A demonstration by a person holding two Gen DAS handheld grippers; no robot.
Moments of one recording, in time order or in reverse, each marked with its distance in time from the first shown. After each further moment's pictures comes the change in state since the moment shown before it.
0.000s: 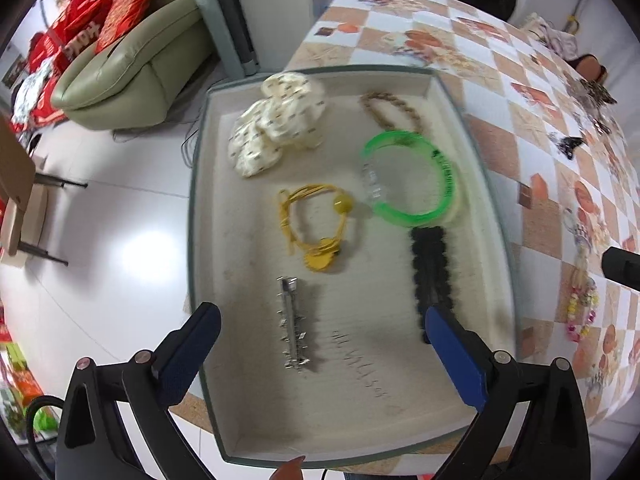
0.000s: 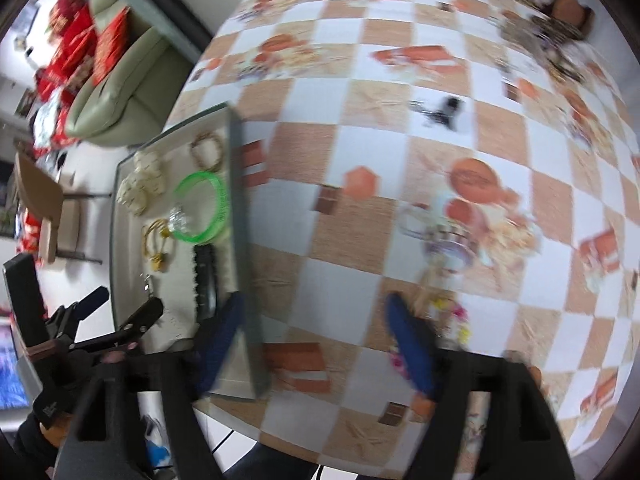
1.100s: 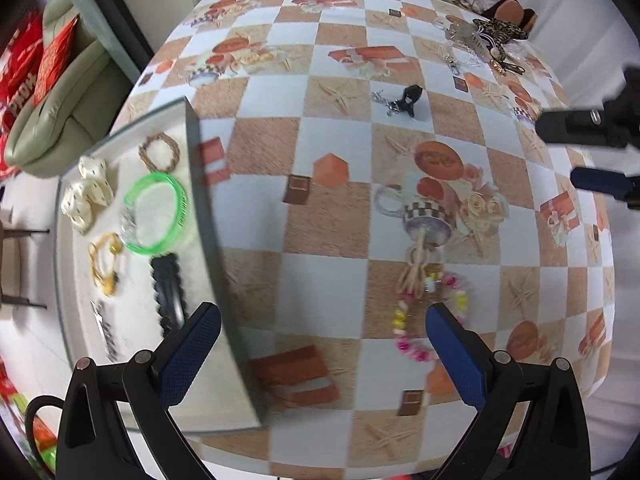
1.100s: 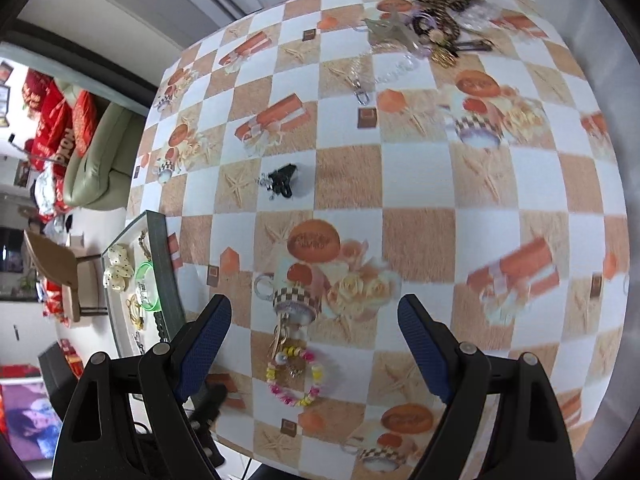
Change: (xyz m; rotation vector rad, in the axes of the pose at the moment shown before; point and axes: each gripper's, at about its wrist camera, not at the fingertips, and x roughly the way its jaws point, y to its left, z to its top) left arm -0.024 -0.190 0.009 0.149 0.038 -0.091; right arm -0.047 -0.154 0.056 0.163 -0.021 0.083
